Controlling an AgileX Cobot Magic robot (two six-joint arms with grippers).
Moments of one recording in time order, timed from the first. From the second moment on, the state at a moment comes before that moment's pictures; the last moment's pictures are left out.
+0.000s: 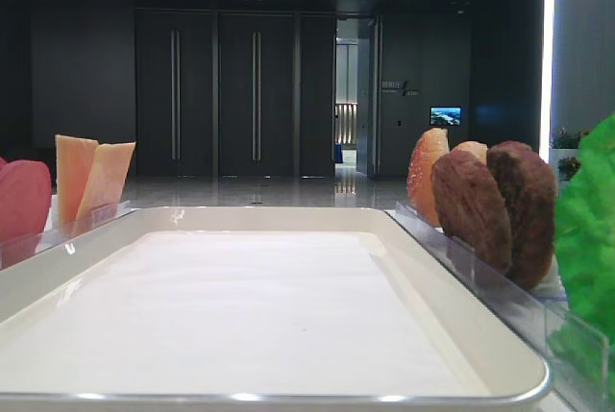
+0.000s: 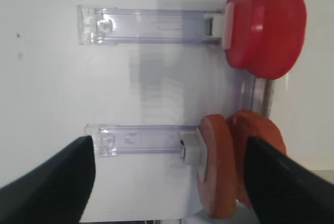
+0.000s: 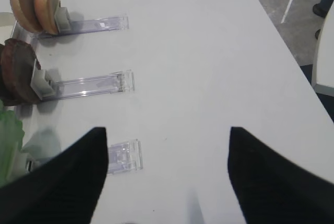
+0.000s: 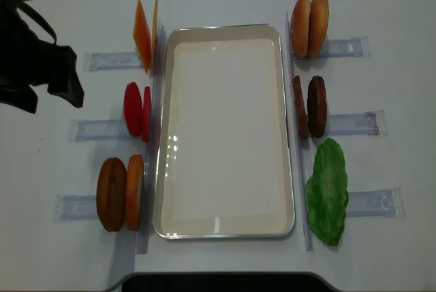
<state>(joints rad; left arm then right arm) -0.05 1.38 -1.13 -0.03 1.22 -0.10 -0.12 -0.01 -0.51 0.05 1.13 -0.03</state>
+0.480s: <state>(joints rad) -0.17 1.38 -1.13 0.01 1.22 -0.27 -0.12 -0.01 -0.51 0.05 1.13 -0.03</state>
